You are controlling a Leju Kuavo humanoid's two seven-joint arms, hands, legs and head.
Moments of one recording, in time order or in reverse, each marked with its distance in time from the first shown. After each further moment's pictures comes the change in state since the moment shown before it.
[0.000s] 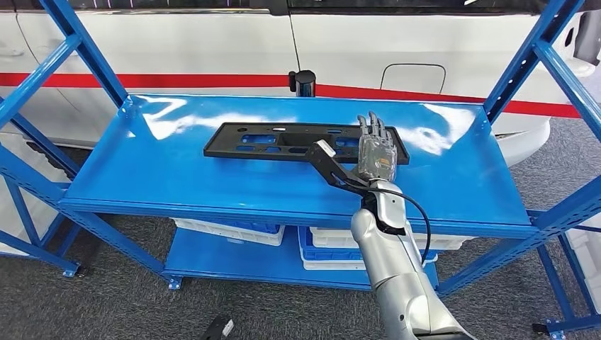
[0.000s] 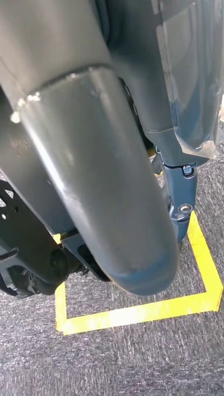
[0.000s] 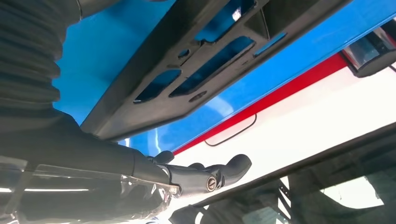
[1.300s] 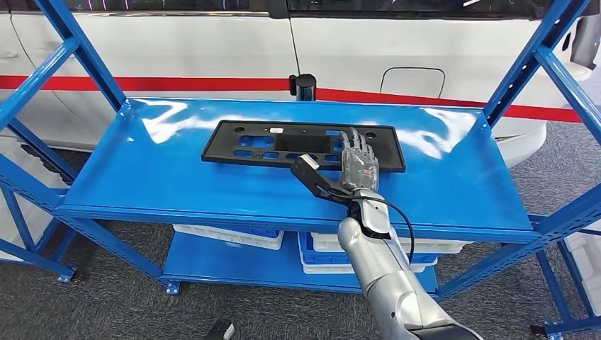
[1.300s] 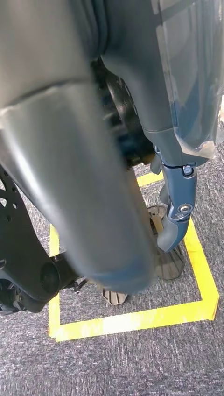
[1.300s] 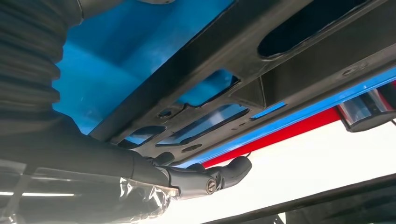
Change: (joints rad) left arm 0.010 -0.014 0.000 -0.001 0.011 0.051 0.002; right arm -0.037 0.017 0.031 0.193 -0.005 -0.032 0.026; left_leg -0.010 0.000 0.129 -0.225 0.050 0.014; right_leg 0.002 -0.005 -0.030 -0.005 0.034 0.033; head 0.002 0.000
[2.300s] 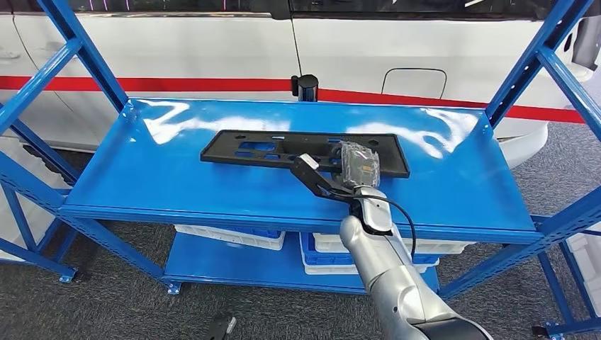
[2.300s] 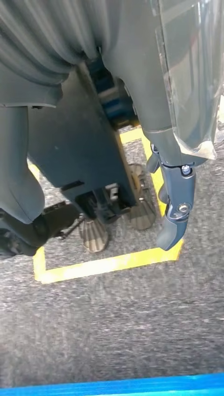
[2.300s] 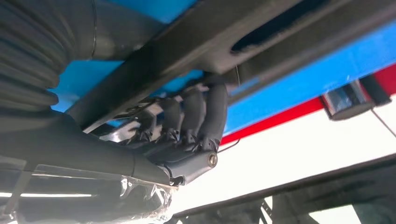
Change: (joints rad) left arm 0.001 -0.027 -0.001 -0.016 -0.030 0.131 -0.216; right arm -0.032 -0.018 0.011 0.048 -0.021 -0.045 -0.025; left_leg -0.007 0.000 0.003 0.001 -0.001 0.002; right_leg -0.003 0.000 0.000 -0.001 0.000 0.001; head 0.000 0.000
